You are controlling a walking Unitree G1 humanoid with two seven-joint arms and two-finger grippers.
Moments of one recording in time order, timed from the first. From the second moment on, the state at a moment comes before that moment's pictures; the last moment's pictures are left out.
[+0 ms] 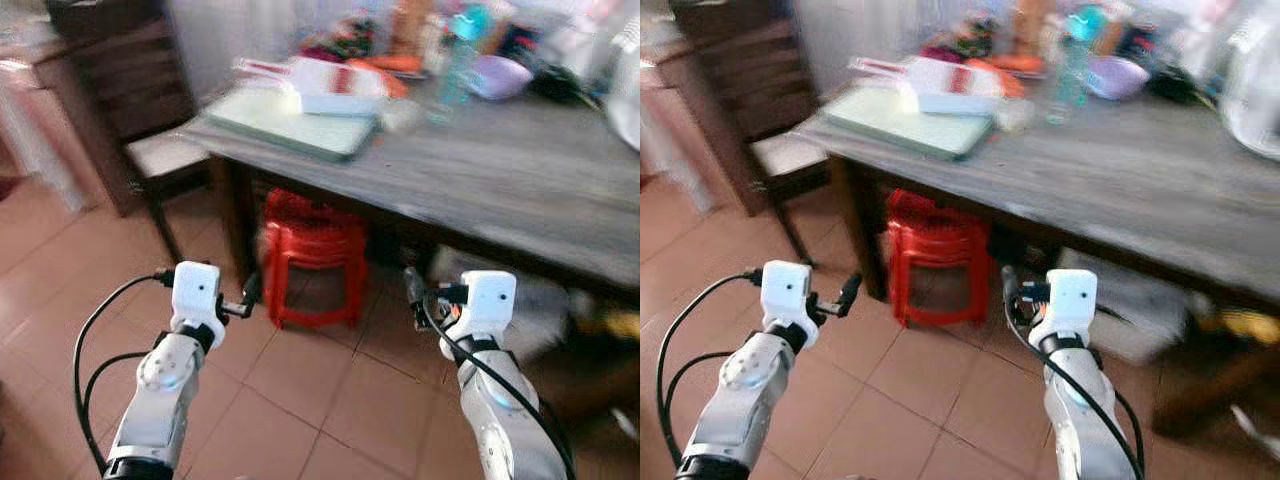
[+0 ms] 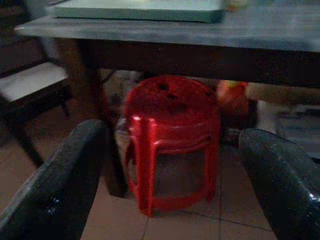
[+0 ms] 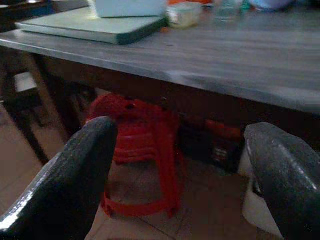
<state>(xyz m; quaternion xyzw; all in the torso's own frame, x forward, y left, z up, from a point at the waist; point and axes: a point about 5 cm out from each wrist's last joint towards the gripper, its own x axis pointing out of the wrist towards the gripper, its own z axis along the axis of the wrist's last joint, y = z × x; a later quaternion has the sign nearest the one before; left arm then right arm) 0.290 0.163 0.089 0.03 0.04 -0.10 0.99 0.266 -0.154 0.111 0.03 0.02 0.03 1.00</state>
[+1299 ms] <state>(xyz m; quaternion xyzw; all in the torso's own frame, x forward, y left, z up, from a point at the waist) 0.290 0.155 0.090 0.03 0.03 -0.14 0.99 0.267 -0.154 0.112 0.03 0.02 0.02 1.00</state>
